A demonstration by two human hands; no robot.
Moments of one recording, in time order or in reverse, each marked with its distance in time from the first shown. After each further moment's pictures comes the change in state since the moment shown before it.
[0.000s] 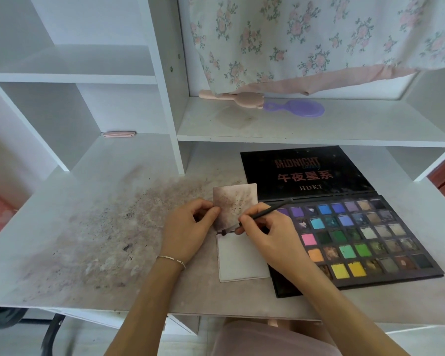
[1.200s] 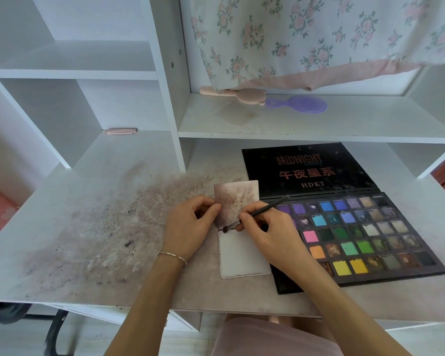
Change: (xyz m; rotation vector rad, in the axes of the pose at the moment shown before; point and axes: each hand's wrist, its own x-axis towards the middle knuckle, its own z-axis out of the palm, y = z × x) left_hand -0.001 0.001 0.001 -0.004 0.011 -0.016; right_hand 0.001 0.001 0.001 -0.104 -0.024 -0.006
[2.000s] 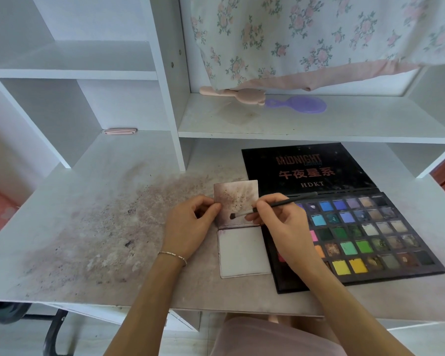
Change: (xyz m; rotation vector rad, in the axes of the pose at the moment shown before) left_hand 0.000 0.001 -0.001 0.015 -0.010 0.000; right_hand 0.000 -0.002 -0.008 0.307 0.165 0.026
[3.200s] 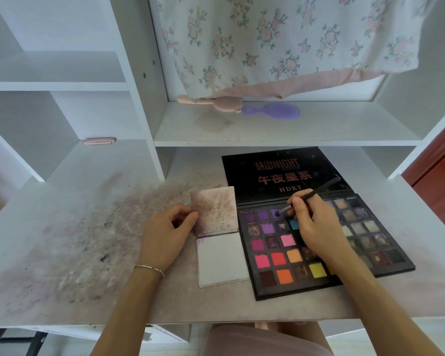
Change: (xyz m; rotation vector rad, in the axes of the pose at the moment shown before) left_hand 0.001 -0.003 0.002 0.026 0.014 0.027; right_hand 0.010 0.020 -0.088 -0.509 0.110 -0.062
